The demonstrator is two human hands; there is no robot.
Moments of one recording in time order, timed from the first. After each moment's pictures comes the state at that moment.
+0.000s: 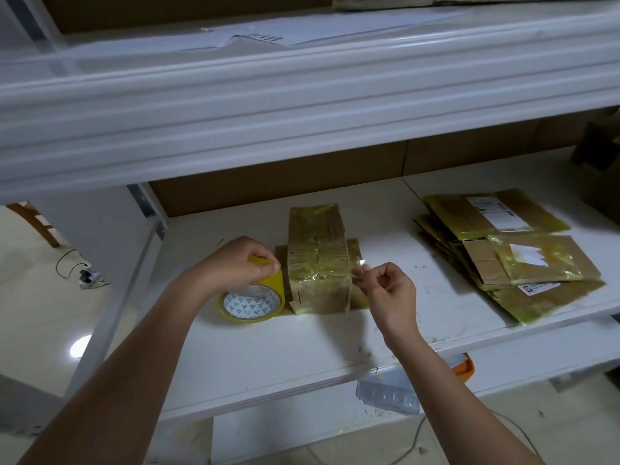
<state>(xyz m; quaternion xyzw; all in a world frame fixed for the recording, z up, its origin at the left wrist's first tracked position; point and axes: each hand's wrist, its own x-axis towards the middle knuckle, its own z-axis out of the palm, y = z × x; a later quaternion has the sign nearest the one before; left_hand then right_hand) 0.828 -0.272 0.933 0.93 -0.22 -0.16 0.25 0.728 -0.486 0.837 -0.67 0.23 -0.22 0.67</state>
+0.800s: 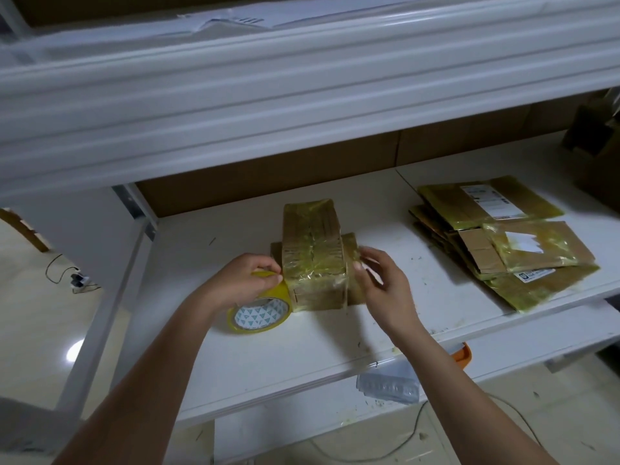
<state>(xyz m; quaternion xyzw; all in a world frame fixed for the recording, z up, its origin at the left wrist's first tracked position) 0.831 -0.276 0.892 0.91 -0.19 -0.21 0.31 0.721 -0.494 0.837 -0.76 0.15 -0.14 0.61</state>
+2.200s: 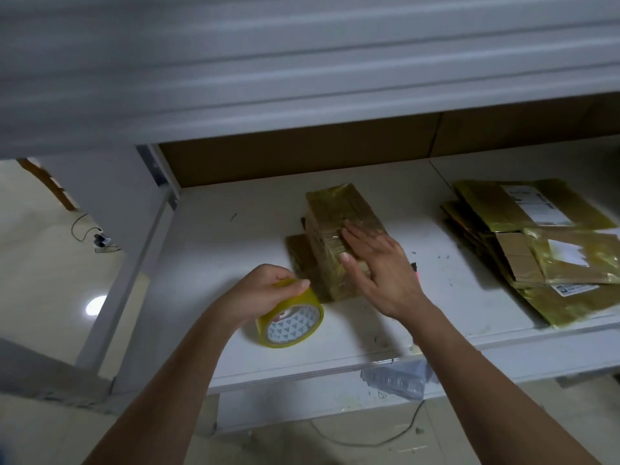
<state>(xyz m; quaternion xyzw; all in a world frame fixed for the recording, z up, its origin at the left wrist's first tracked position) 0.794 -0.267 0.866 0.86 -0.09 -0.26 0.44 0.761 -0.494 0.841 -0.96 -0.08 -0.16 0.23</state>
